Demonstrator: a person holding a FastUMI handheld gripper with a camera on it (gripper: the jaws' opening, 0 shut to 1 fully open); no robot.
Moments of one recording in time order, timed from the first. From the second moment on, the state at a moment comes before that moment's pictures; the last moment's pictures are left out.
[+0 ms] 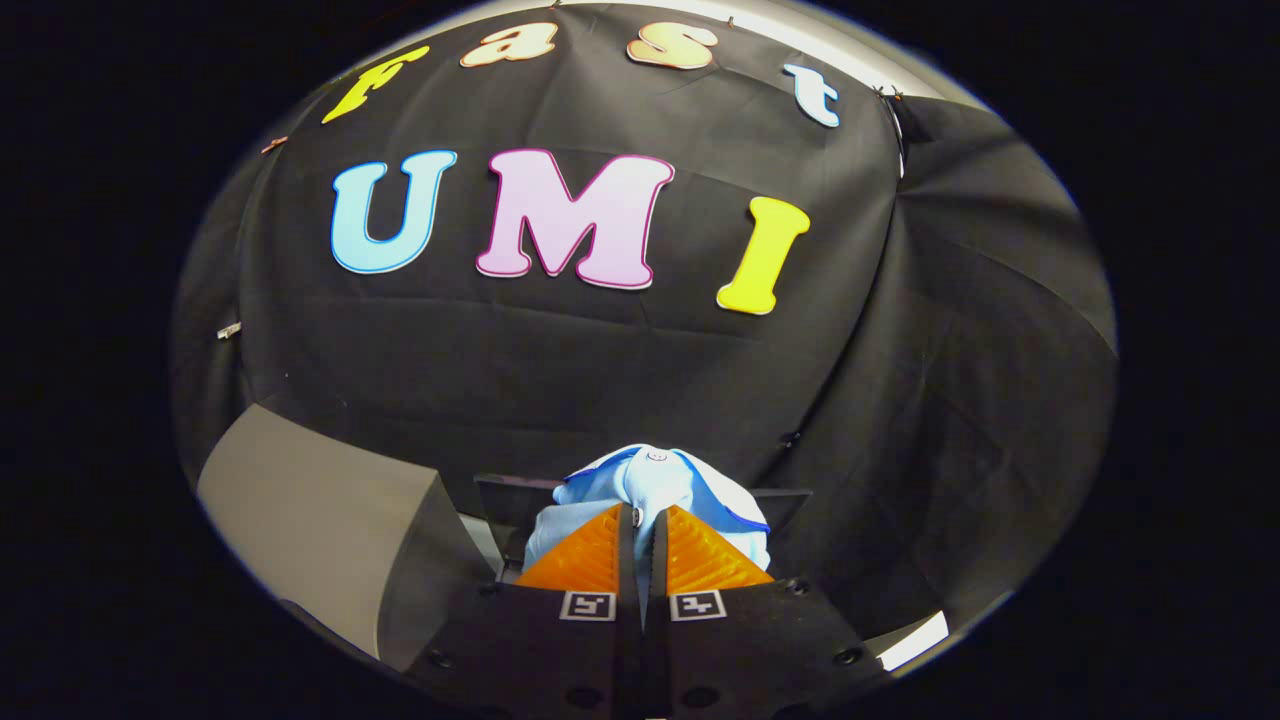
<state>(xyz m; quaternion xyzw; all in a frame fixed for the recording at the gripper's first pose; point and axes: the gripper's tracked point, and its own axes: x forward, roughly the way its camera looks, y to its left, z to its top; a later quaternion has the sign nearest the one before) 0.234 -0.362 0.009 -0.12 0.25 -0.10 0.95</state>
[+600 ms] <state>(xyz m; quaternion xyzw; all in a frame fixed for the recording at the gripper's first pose) 0.204 -0.401 -0.101 -0.13 0.31 -0.09 0.94</state>
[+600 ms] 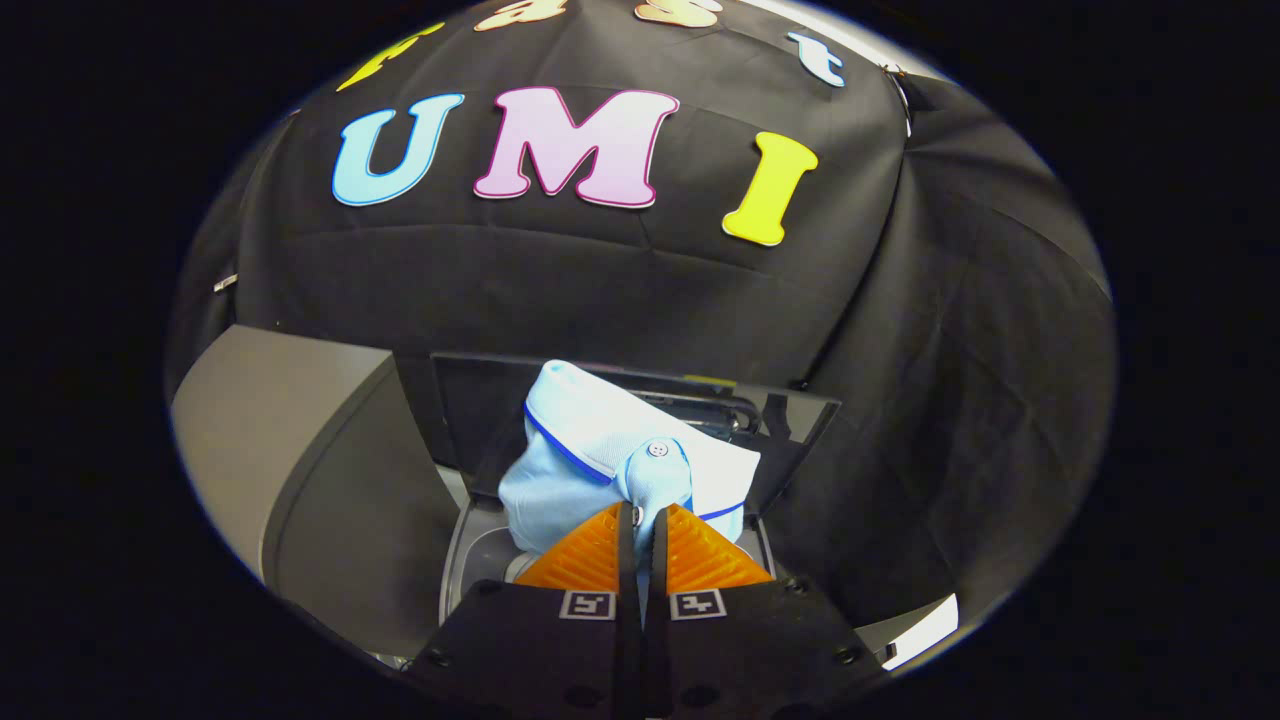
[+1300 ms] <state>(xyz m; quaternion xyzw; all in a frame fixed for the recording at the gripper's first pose) 0.183 -0.424 -0.233 -0.15 0.38 -0.09 0.91</state>
